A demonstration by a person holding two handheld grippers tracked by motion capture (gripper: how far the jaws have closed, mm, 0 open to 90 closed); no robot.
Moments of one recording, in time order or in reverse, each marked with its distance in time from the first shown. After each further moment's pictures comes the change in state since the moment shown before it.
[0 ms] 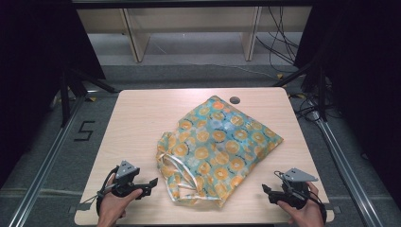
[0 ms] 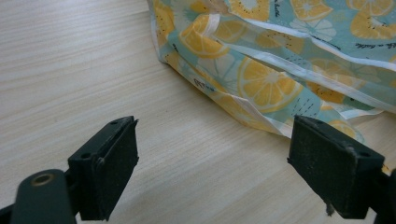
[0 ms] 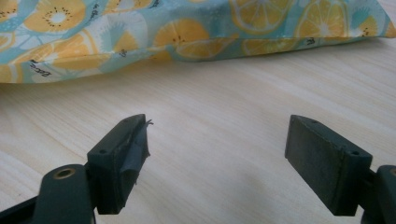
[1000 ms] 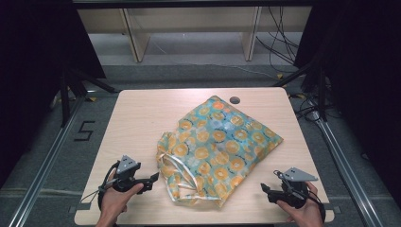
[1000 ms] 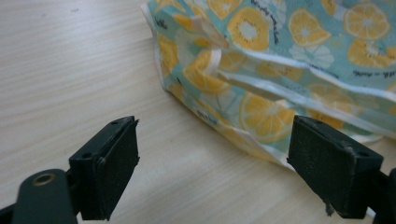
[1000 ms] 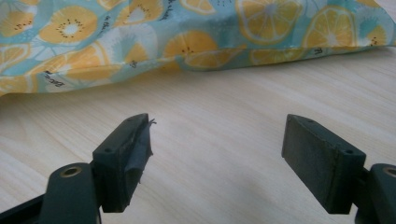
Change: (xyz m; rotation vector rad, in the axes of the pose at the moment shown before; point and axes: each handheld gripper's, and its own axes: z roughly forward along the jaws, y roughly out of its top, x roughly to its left) left arm 0.001 0.020 0.002 -0.049 -0.001 0.001; right arm 0.003 0.002 0.000 -0.014 0.023 0.029
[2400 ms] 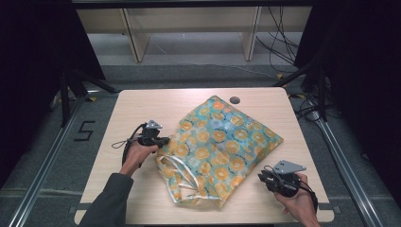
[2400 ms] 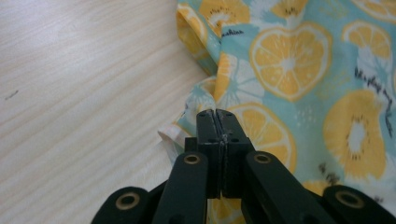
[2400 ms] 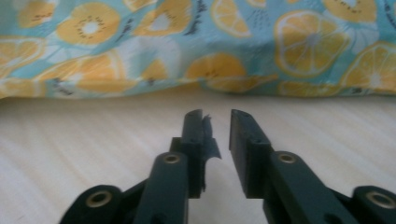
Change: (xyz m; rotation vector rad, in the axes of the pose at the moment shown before) left arm 0.042 0.078 0.117 0.188 -0.113 0.181; right arm -0.003 0.021 0.020 0.014 0.070 -0.129
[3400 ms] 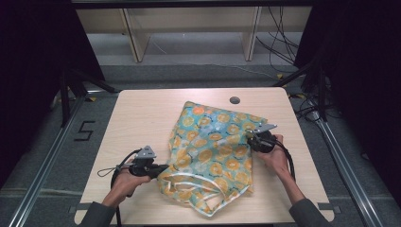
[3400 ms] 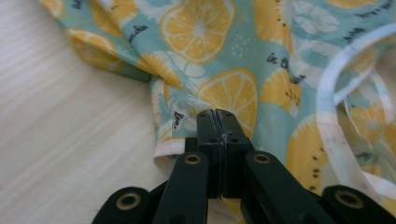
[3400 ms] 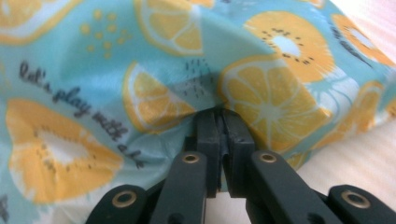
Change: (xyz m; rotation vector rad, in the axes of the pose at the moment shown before) left arm -0.066 -0.060 -0.050 -0.032 -0.214 0.039; right arm -0.070 0.081 0.103 0.082 -0.098 -0.096
